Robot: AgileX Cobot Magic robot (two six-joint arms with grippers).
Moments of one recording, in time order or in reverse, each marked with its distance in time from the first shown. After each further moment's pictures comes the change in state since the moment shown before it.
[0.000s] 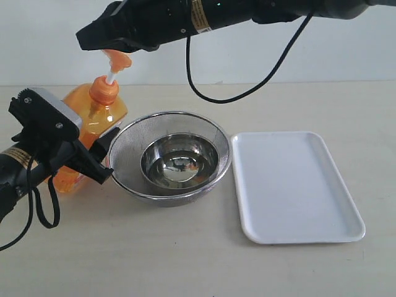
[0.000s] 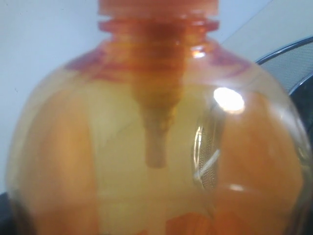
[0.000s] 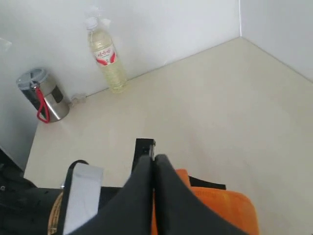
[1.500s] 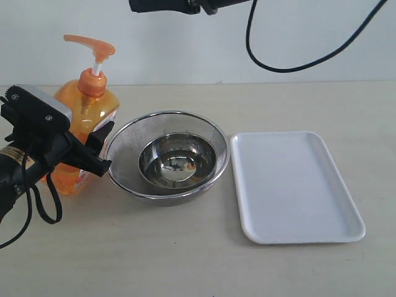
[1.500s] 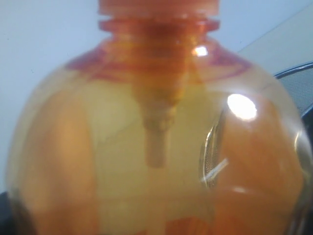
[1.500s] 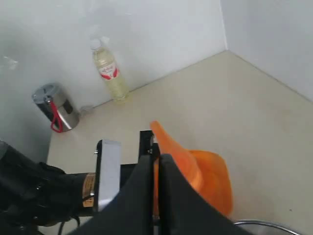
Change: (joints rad) left arm 0.000 0.000 0.004 -0.058 -0.026 -0.087; right arm -0.159 -0.155 0.093 0.002 -0.171 0.057
